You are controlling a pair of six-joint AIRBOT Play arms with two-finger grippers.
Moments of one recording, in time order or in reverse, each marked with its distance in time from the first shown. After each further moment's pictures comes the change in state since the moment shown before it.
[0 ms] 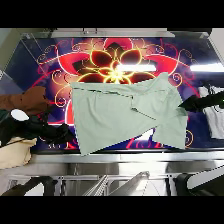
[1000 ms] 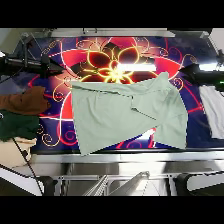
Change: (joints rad) left arm 0.126 -0.681 1.217 -0.335 -0.236 0.151; right arm 0.088 0.224 -0.013 0.442 -0.409 0.038
